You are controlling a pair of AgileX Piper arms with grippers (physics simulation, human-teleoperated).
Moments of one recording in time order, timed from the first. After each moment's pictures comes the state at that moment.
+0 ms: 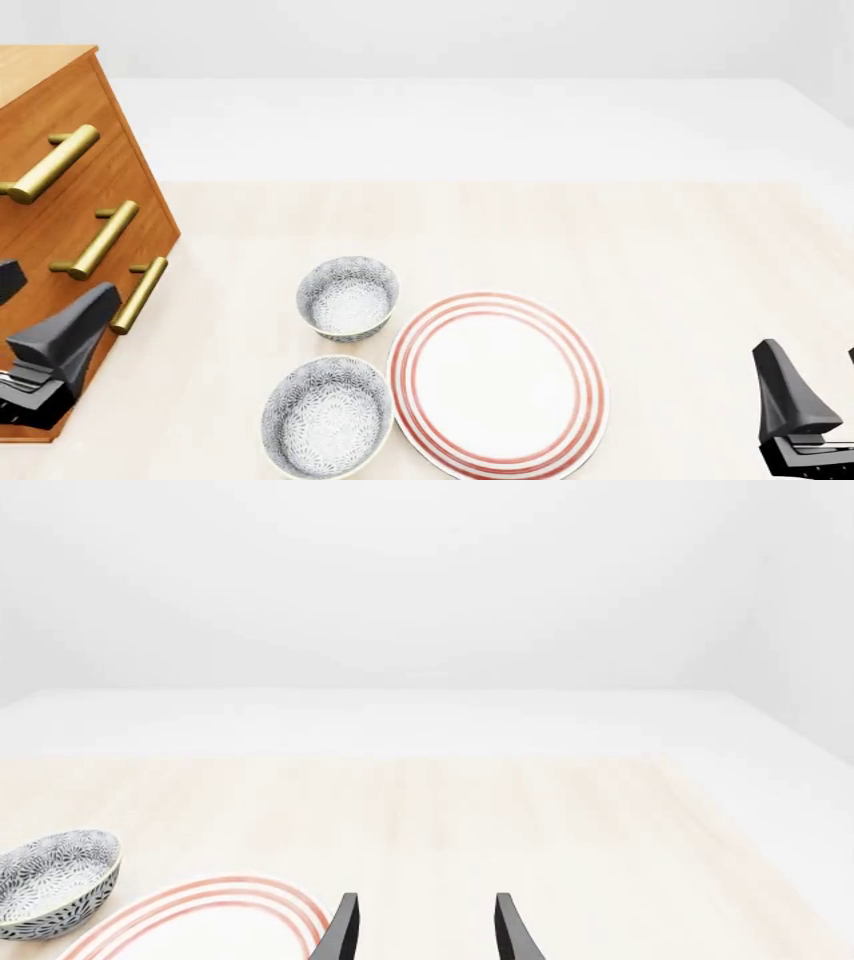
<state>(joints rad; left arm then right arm) -0.21 0.29 -0.42 0.33 0.08 0.00 0.00 -0.02 0.01 0.00</state>
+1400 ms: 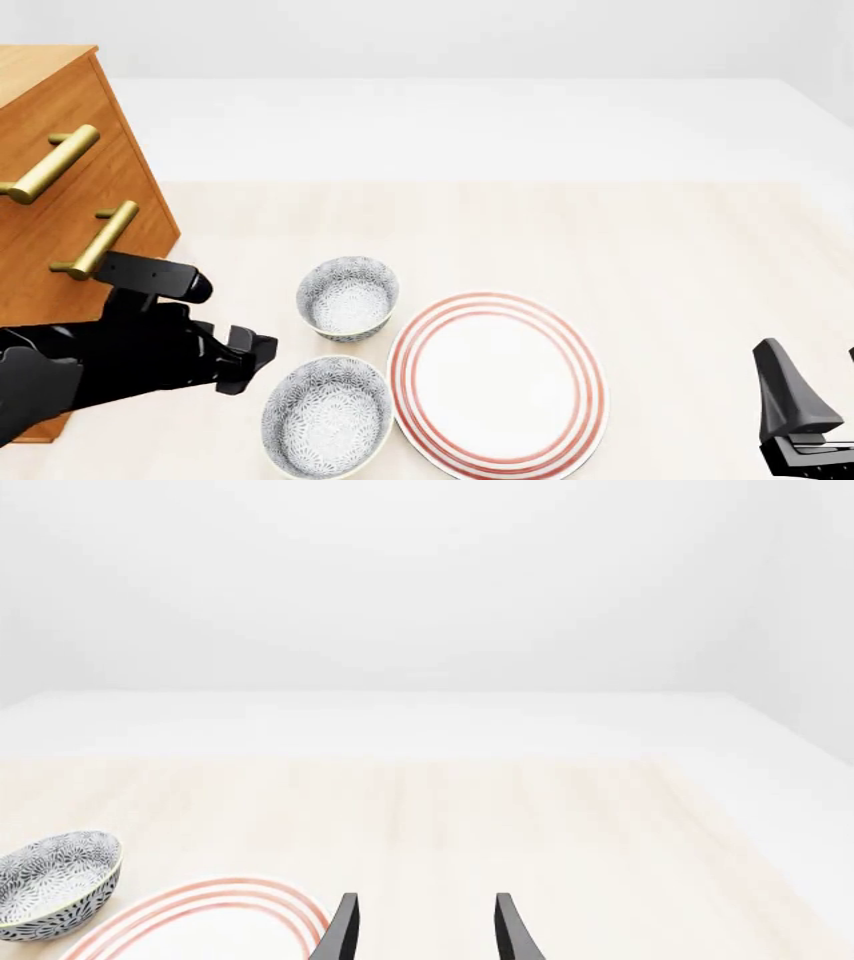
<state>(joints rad) -0.42 1.00 -0.54 0.43 -0.15 0.00 0.00 -0.02 0.01 0.00</state>
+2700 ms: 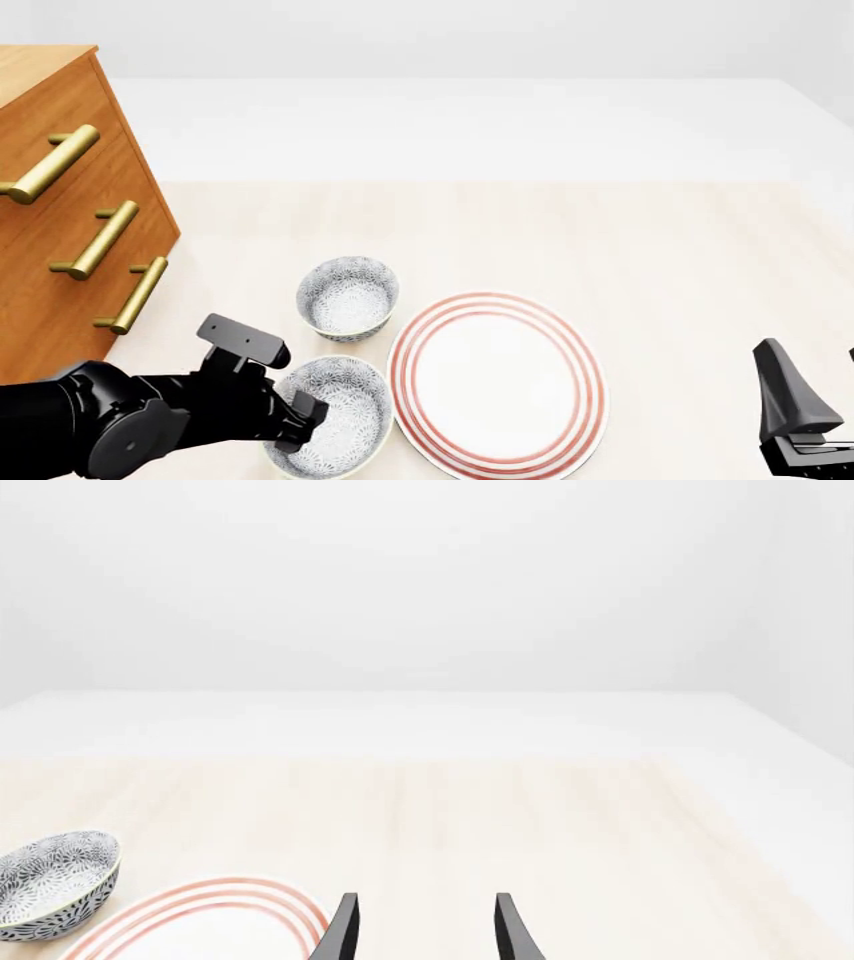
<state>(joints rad) -0.56 1.32 -0.40 0.10 -0.16 0.00 0.00 -0.02 0.01 0.00</state>
